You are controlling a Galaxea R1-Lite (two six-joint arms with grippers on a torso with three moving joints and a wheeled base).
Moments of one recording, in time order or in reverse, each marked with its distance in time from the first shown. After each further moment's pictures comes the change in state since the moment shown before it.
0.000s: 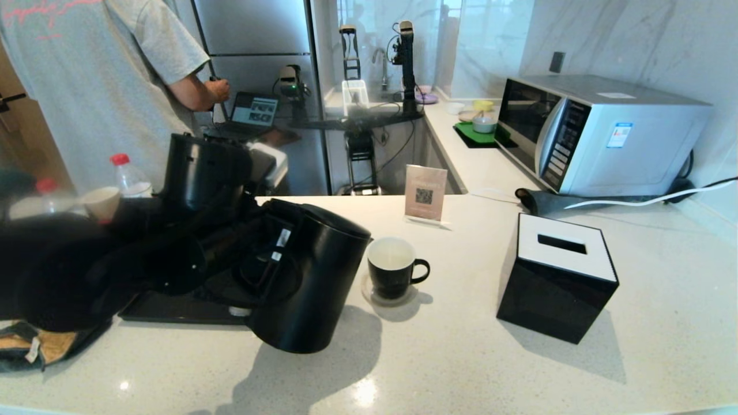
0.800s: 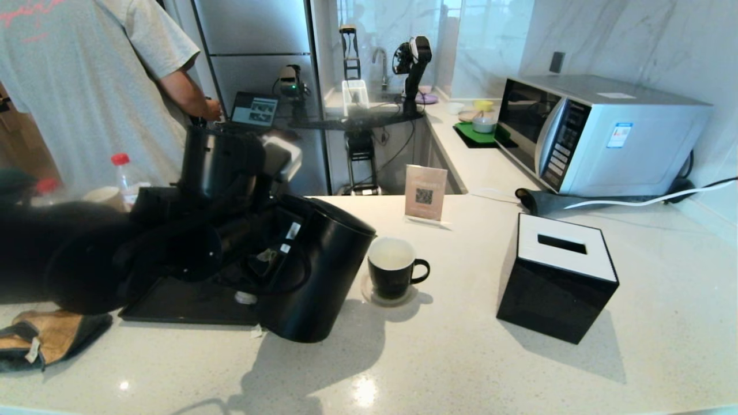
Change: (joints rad) left arm -0.008 0.041 -0.062 0.001 -0.001 0.061; right arm 0.000 0.000 0.000 0.000 0.000 0.000
